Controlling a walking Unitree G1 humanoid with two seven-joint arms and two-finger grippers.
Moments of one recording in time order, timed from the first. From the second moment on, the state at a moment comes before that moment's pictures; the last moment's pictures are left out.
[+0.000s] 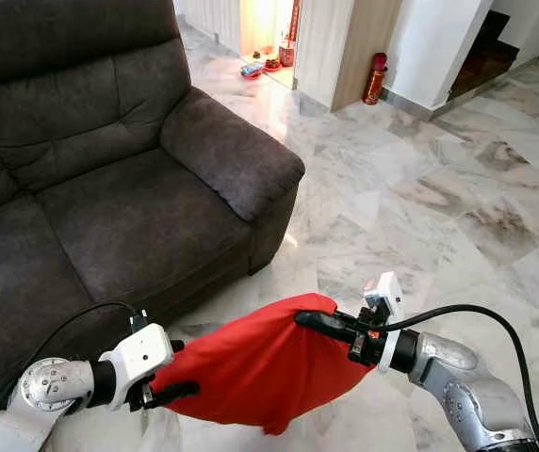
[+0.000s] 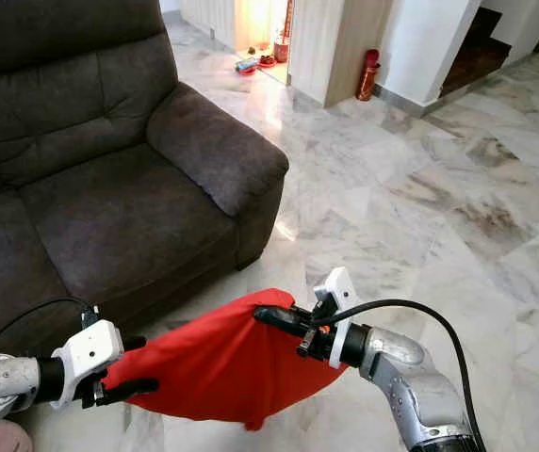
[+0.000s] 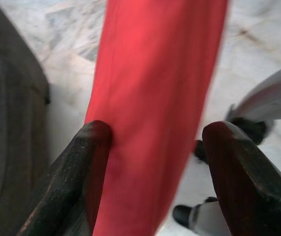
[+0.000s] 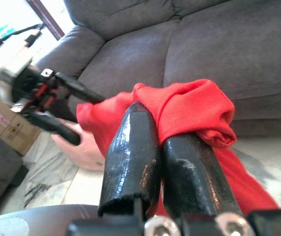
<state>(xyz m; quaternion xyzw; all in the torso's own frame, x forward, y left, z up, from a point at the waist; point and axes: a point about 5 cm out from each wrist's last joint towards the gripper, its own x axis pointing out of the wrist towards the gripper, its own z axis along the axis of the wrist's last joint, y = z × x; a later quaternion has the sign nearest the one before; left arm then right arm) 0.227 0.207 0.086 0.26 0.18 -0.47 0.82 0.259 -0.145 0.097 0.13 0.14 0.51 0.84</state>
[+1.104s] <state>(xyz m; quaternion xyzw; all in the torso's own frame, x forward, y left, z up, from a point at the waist) 0.232 0.213 0.087 0.26 0.16 -0.47 0.83 0.251 -0.151 0.102 0.11 0.14 0.55 0.82</state>
